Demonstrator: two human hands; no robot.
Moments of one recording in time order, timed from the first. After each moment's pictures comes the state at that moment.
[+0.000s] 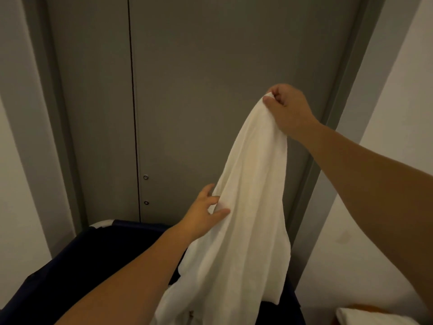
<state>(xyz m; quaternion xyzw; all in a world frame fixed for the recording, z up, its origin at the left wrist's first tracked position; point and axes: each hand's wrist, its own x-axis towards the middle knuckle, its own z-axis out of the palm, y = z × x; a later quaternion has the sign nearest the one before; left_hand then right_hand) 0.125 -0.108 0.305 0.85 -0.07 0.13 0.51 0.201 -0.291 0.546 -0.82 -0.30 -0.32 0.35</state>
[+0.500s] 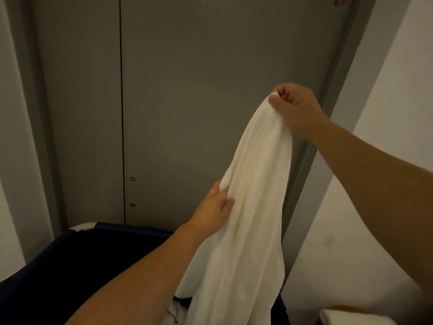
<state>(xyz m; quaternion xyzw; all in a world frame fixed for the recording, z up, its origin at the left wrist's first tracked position) 0.154 -0.148 0.313 0.85 -0.15 0.21 0.46 0.193 -0.317 0.561 -0.82 -0.33 -0.30 0.37</state>
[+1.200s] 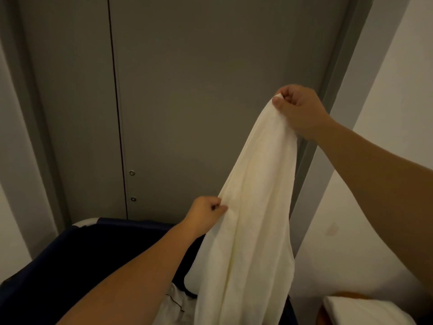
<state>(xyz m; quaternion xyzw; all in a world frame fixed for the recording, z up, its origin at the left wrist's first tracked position) 0.153 -0.136 0.292 0.84 0.00 0.11 0.53 0.208 -0.330 0.537 -0.85 -0.28 -0.29 0.34</state>
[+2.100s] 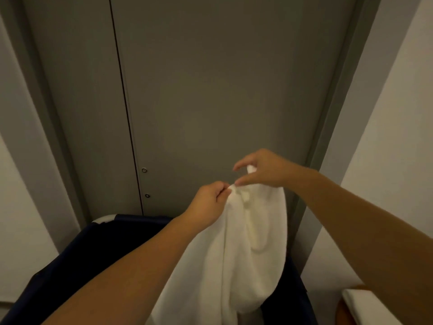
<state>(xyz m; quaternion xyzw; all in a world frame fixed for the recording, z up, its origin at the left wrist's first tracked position) 0.131 -0.130 0.325 0.87 -0.06 0.21 0.44 0.190 -0.295 0.432 -0.90 -0.40 -0.01 0.18</state>
